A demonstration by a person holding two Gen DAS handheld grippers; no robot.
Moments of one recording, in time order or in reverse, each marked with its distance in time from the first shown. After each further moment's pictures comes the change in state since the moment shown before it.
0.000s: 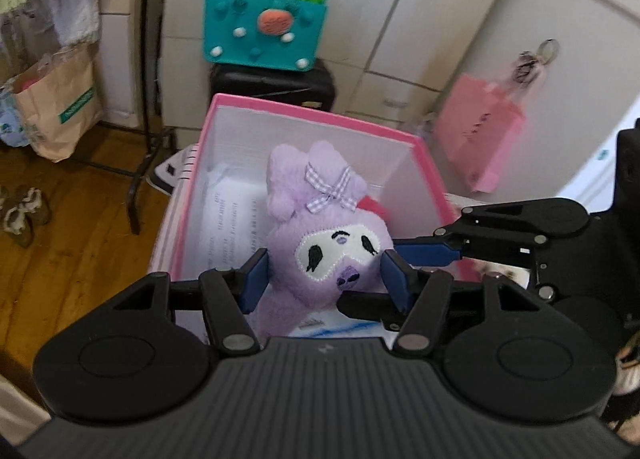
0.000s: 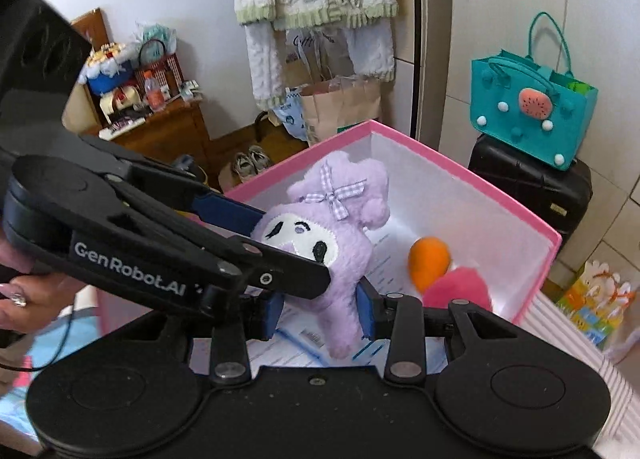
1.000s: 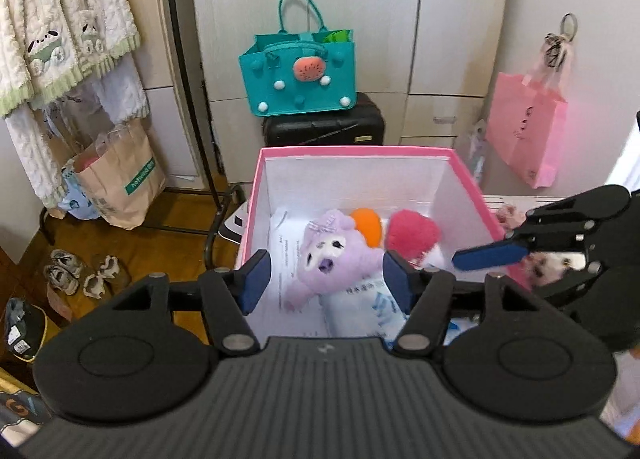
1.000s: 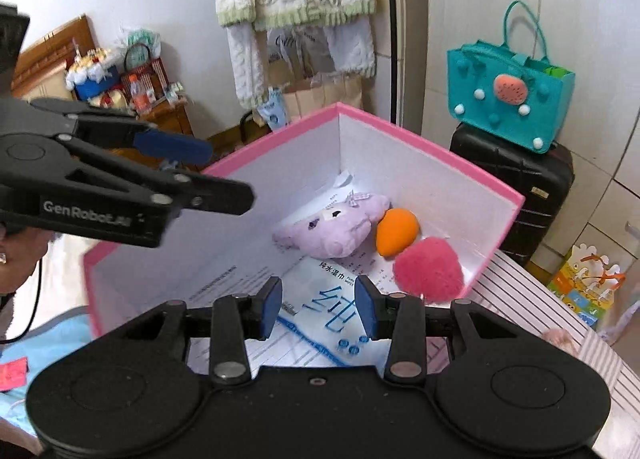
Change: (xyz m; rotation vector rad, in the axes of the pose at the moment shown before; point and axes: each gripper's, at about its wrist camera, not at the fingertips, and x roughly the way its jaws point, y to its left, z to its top) left arm -0.041 -0.028 -0.009 0.183 -0.123 0.214; right arm -0.031 -0.013 -0.024 0.053 -0.017 -0.033
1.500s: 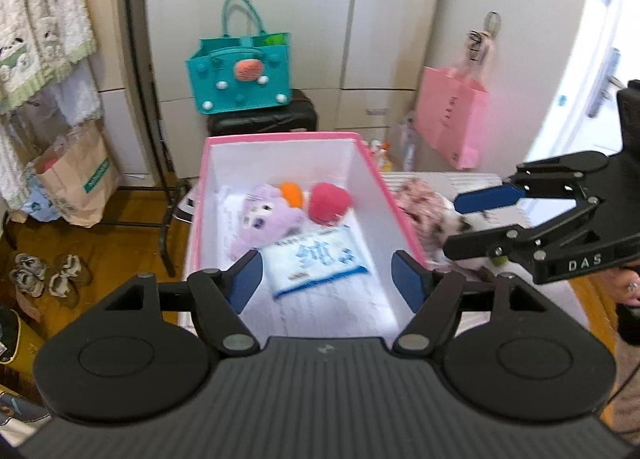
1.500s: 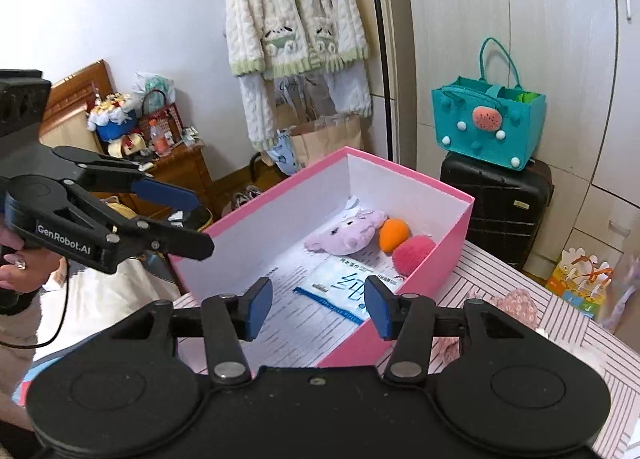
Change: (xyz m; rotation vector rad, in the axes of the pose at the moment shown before) left arm -0.086 -0.022 -0.023 0.055 0.022 -0.185; right arm -0.110 0.023 -0.036 0.043 -0.125 0.014
